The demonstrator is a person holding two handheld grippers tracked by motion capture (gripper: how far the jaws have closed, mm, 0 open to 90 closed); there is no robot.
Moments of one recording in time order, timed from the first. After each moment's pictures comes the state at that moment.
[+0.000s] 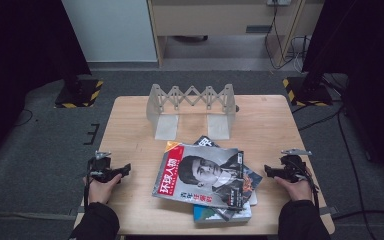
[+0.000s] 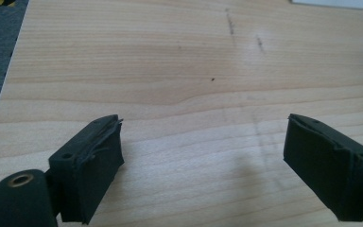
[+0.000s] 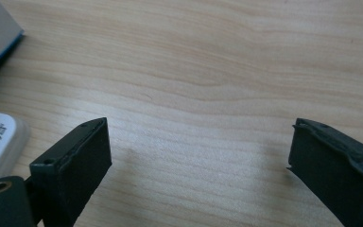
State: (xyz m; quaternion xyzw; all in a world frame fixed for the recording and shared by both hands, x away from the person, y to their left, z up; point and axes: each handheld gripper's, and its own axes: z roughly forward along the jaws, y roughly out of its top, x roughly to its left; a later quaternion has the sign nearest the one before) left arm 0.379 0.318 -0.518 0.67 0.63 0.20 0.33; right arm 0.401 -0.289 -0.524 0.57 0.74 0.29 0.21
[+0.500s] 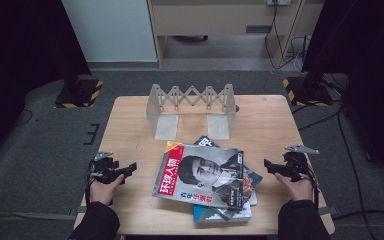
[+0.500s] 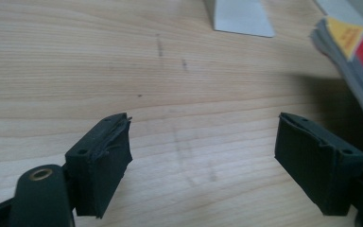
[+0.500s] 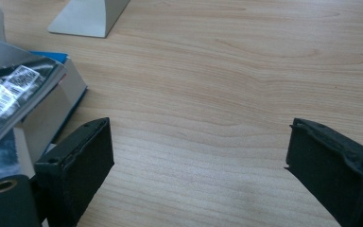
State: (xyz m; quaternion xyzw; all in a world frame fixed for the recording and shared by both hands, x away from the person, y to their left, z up) left arm 0.365 0.301 -0.498 0.68 0.60 0.16 0.40; right arm 0.389 -0.281 -0.488 0.58 0.71 0.35 0.21
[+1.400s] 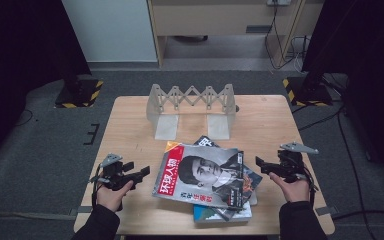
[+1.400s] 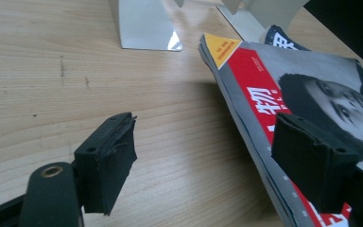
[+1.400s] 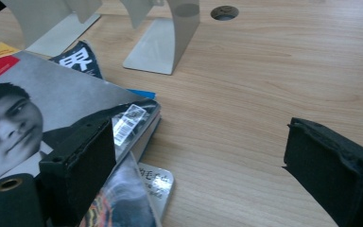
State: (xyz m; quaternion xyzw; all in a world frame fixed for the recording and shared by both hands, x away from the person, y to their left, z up) left arm 0.340 0.261 -0.476 0.69 0.54 0.12 0.46; right arm 0.368 -0.248 -0.446 0.53 0.71 0.41 0.21
